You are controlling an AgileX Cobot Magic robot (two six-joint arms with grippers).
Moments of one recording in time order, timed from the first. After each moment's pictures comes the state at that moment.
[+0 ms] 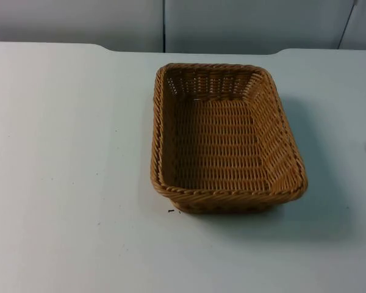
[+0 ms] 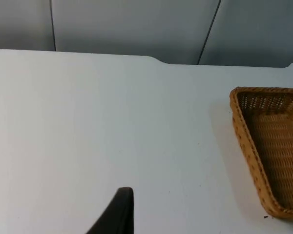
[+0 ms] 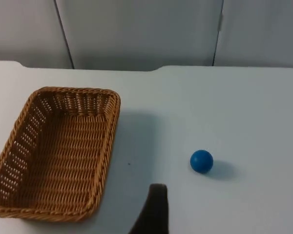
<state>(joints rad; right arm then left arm) 0.00 0.42 -0.90 0.08 1.05 -0.08 -0.07 0.50 -0.93 -0.12 1.03 -0.06</state>
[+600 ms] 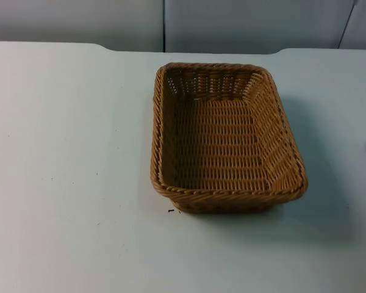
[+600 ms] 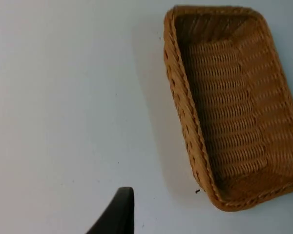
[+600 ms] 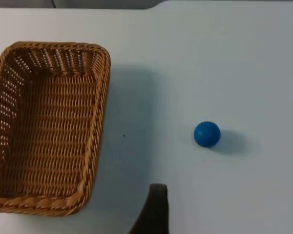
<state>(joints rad) 0.00 0.89 -1.07 0.08 1.02 -0.08 -0.07 1.38 -1.13 -0.59 0.90 0.29</state>
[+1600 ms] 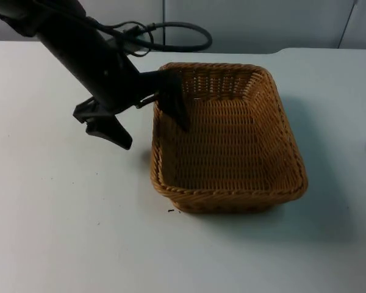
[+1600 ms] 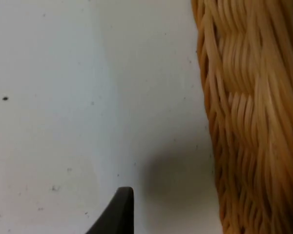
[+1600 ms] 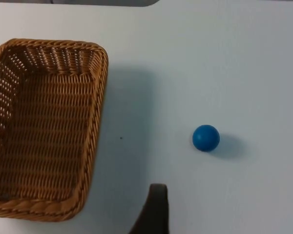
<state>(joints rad) 0.00 0.92 -1.07 0.08 0.99 -0.10 -0.31 2.26 -1.56 -0.72 0.82 0.32</state>
